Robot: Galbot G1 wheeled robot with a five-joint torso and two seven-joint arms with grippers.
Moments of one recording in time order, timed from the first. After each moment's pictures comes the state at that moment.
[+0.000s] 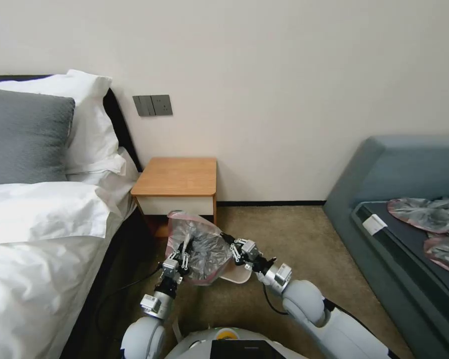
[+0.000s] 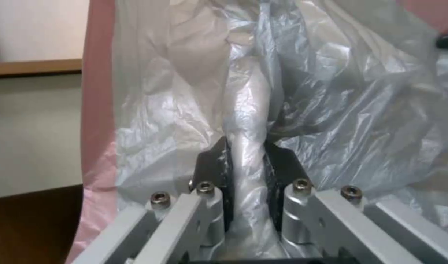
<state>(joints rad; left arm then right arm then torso) 1.71 -1.38 -0.48 -2.03 -0.10 -0.30 0.15 -1.32 0.92 0.07 2.11 0.28 0.06 -0.13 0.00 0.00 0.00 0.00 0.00</state>
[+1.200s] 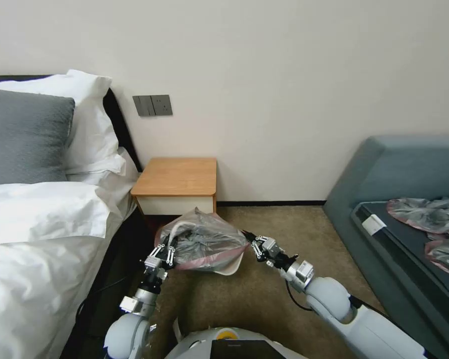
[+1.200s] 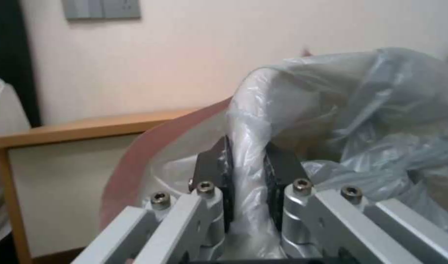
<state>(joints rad) 1.70 -1.38 -0.59 -2.03 -0.21 -0.42 0.24 -1.39 0.76 0.19 2.09 0.30 0.10 -0.11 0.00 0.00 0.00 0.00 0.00</state>
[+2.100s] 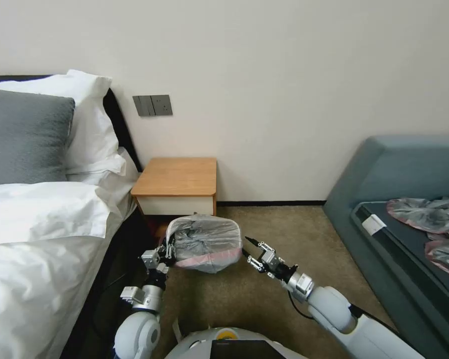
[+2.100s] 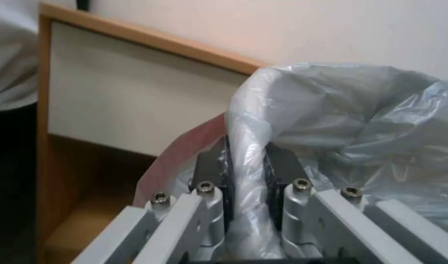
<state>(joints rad) 1.71 -1.39 -0.50 -2.13 -0.44 -0.13 -0.01 -1.46 0.77 0.19 2.05 0.17 0.20 -0.14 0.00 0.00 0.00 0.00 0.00</state>
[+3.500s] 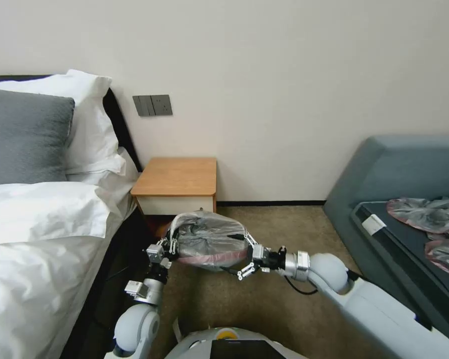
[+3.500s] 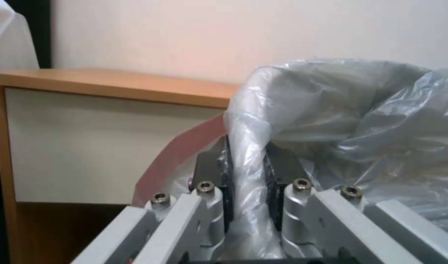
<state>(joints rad) 1.65 -1.39 -0.52 -2.10 -0.32 -0.19 0.10 -1.11 0.71 0.10 2.05 0.43 0.09 -0.68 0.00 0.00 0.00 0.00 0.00</state>
